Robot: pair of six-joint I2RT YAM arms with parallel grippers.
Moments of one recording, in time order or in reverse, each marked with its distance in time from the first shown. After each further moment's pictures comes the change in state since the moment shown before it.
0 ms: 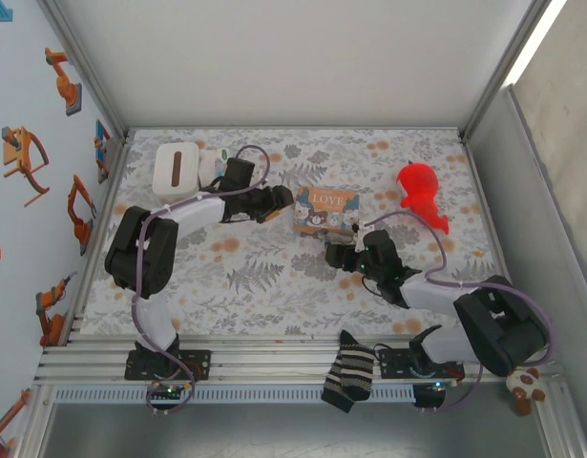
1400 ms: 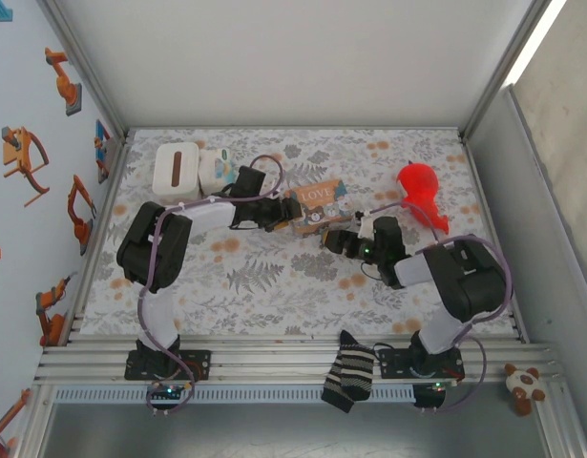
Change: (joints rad) left arm -0.043 0.060 -0.027 0.033 0.034 0.061; right arm -0.183 0.355 0.075 0.351 -0.390 0.130
